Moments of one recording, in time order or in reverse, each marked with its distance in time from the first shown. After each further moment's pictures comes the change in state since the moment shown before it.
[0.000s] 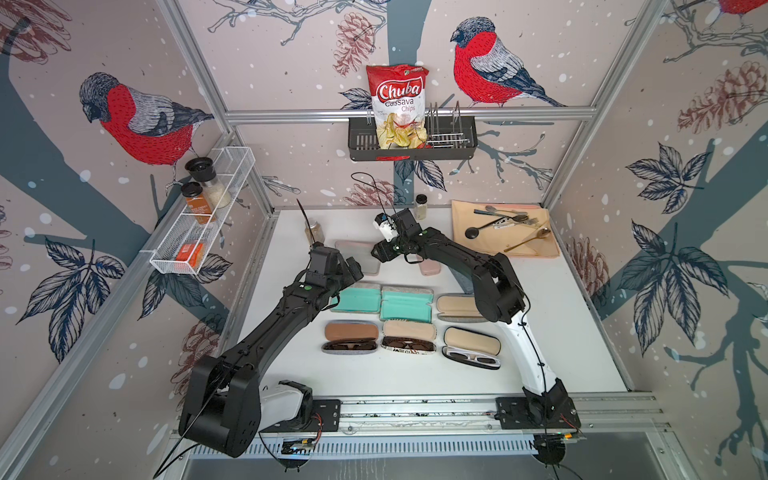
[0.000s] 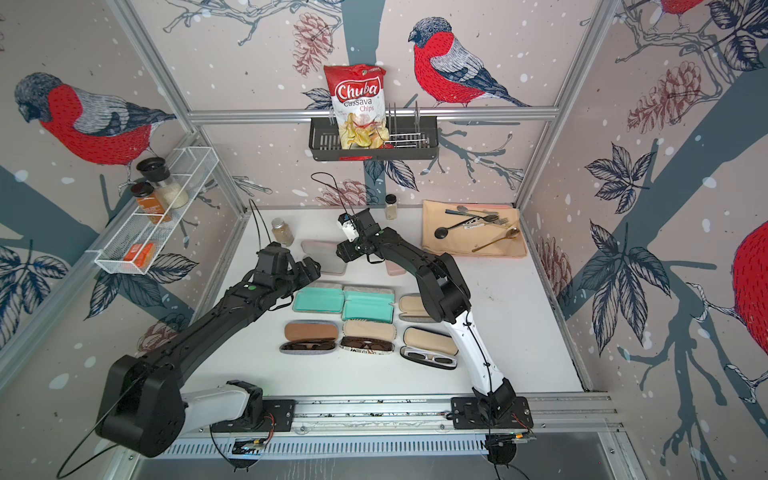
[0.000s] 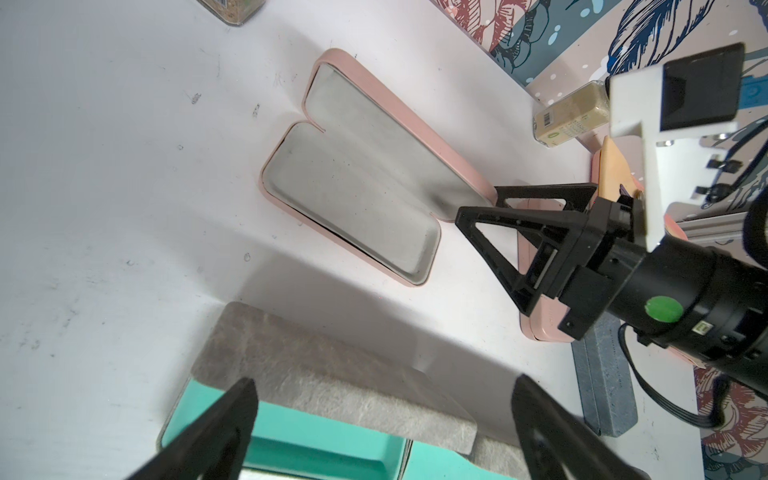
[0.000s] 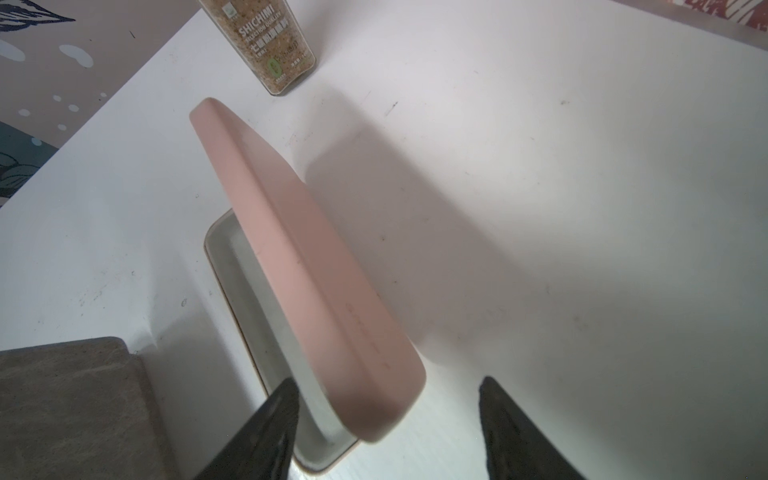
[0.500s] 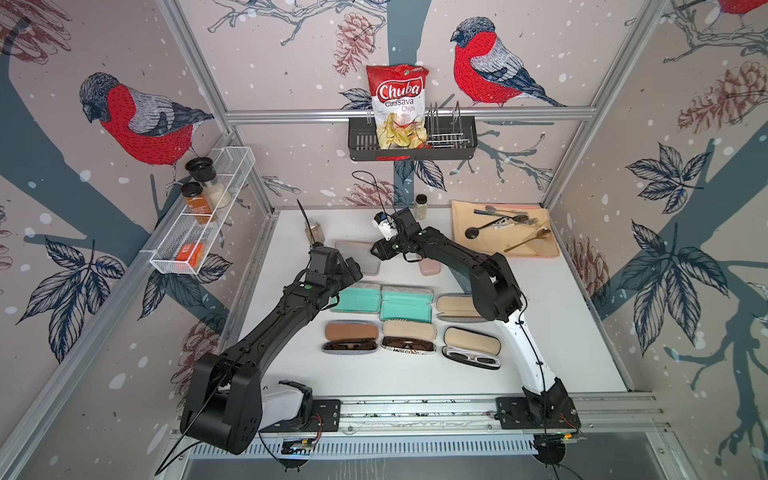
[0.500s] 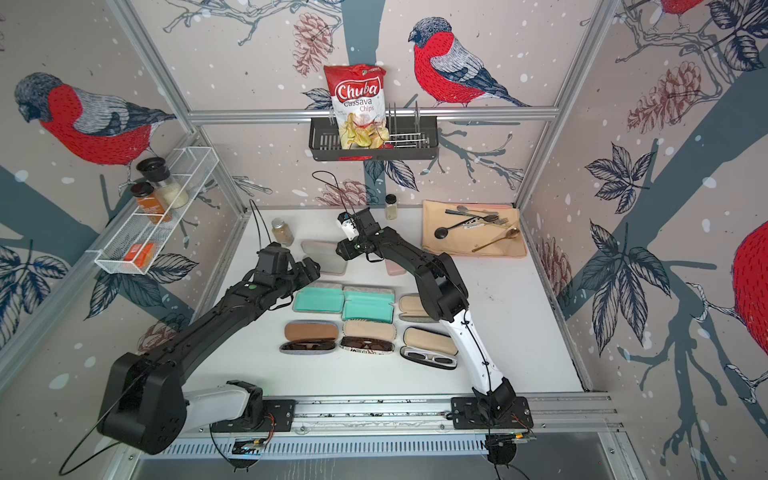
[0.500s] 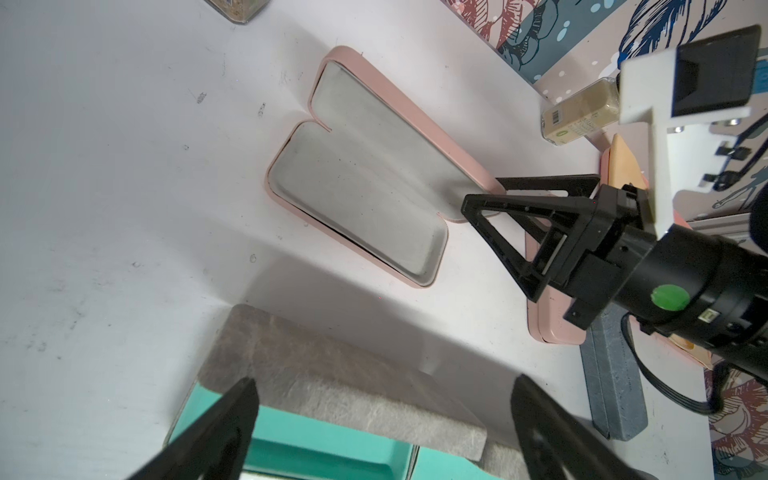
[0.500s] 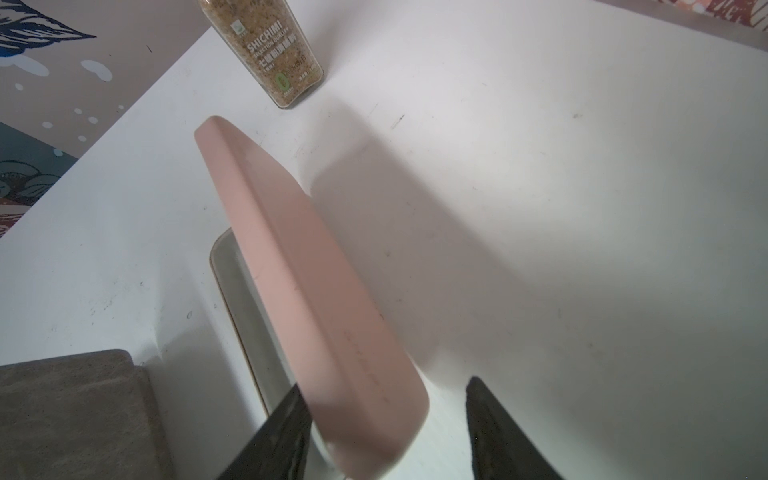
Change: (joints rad) left arm 0.009 0.014 0.000 0.000 0.001 0.009; right arm -0.007 0.040 0.045 0.014 -0.037 0.003
